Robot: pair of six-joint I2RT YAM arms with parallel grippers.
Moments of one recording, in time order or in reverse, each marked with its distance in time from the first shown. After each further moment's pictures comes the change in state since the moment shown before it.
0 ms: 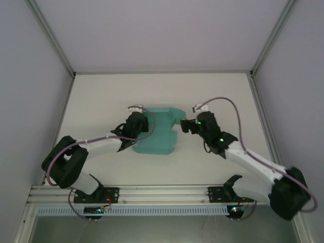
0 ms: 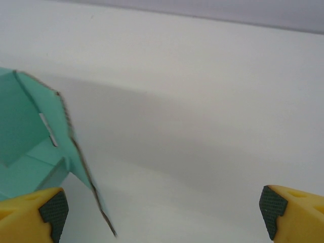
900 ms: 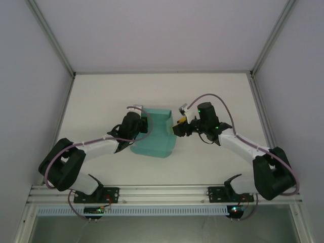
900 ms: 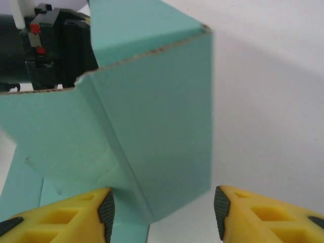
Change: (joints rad) left arm 0.031 -0.033 -0.052 0.075 0.154 0.053; right arm -0.112 0.309 0.111 0.087 -0.829 -0.211
